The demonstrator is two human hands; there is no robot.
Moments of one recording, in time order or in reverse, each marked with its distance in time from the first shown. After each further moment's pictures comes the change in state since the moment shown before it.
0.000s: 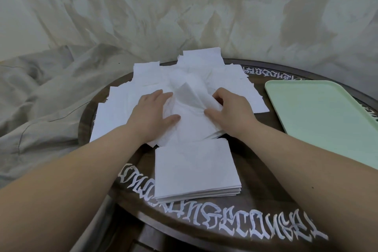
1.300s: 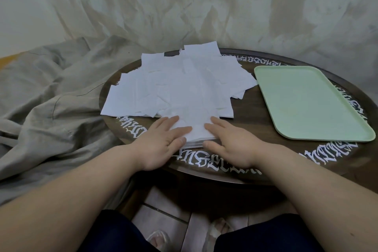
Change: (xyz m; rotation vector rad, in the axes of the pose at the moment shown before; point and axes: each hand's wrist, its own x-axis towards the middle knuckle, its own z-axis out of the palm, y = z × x) left_hand -0.154 0.040 -0.012 -0.012 -0.384 0.178; right_hand -0.146 -0.014 -0.024 -0.259 -0.571 -0.097
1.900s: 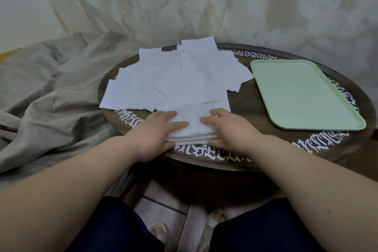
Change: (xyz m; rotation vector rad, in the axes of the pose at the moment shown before) left_hand -0.006 0.000 -0.002 0.210 0.064 0.071; right_hand 0.002 0.005 0.005 -0.121 0.132 -0.034
